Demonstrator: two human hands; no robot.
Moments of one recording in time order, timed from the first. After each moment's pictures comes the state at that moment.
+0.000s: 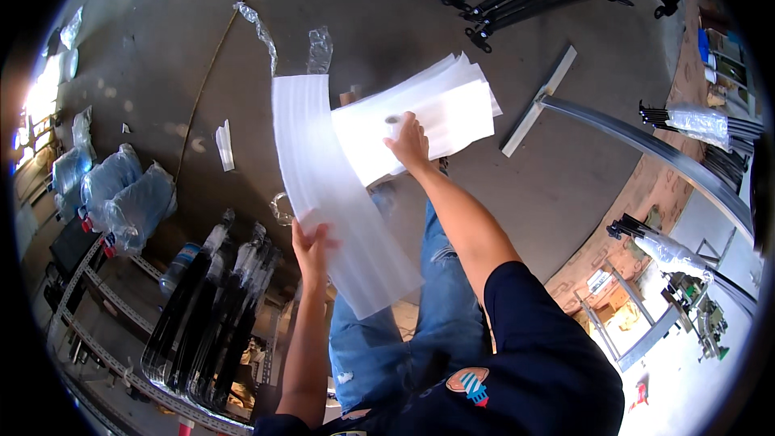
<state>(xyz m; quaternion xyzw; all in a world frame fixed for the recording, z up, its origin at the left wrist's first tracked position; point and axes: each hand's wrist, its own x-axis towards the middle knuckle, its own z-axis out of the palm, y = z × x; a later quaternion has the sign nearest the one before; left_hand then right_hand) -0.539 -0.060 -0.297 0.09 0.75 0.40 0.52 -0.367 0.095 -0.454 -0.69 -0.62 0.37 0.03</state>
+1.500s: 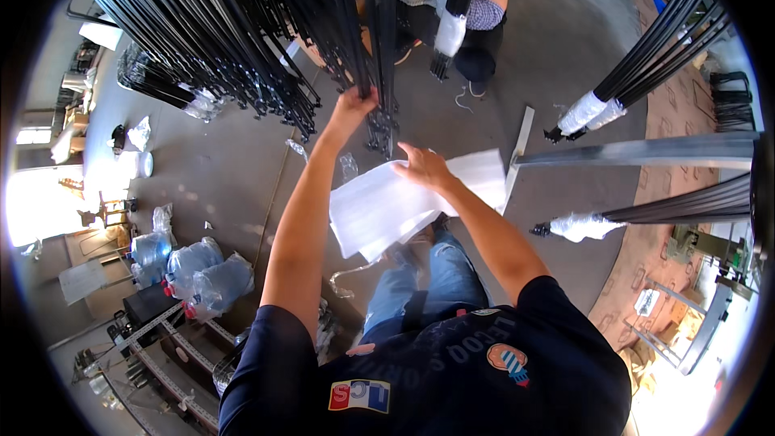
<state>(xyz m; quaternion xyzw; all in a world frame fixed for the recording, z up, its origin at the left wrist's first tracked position) -0.427 0.352 -0.050 0.52 0.48 0.40 0.59 -0.252 0.250 -0.072 -0.61 -0.69 0.39 0.08</state>
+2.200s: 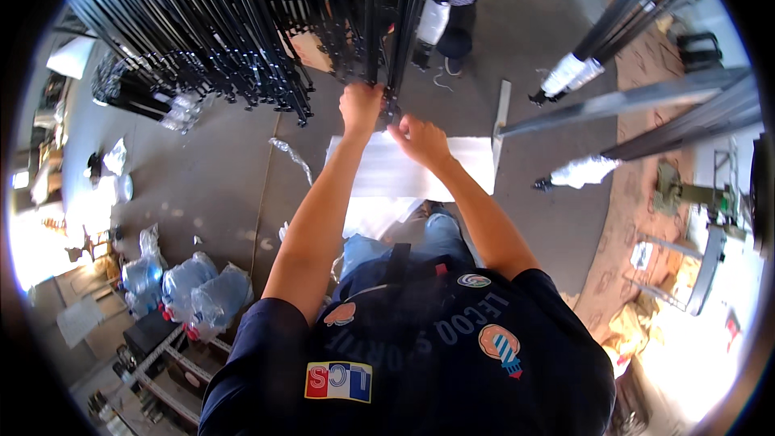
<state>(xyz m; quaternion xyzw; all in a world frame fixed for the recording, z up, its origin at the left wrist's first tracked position) -0.425 0.299 -0.026 0.54 0.69 0.31 0.37 -0.303 0.215 -0.041 -0.68 -0.64 0.27 0.23</state>
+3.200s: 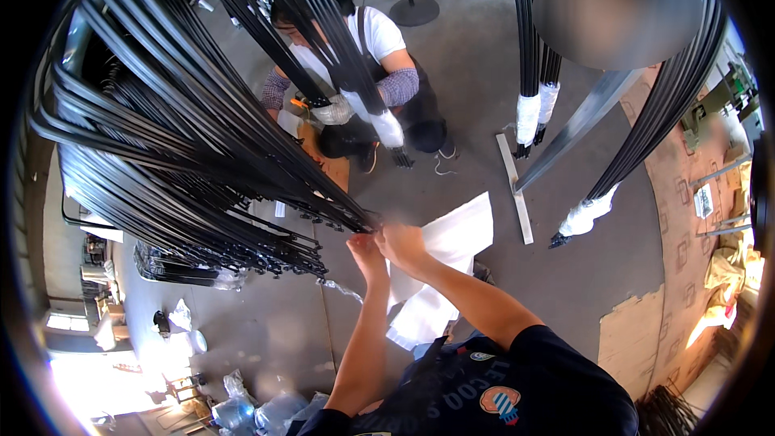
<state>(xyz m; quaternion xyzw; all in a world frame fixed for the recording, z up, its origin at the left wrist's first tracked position) -0.366 0.295 -0.078 0.47 0.60 0.49 0.42 -0.274 0.277 -0.031 -0.72 -0.57 0.22 0.33</state>
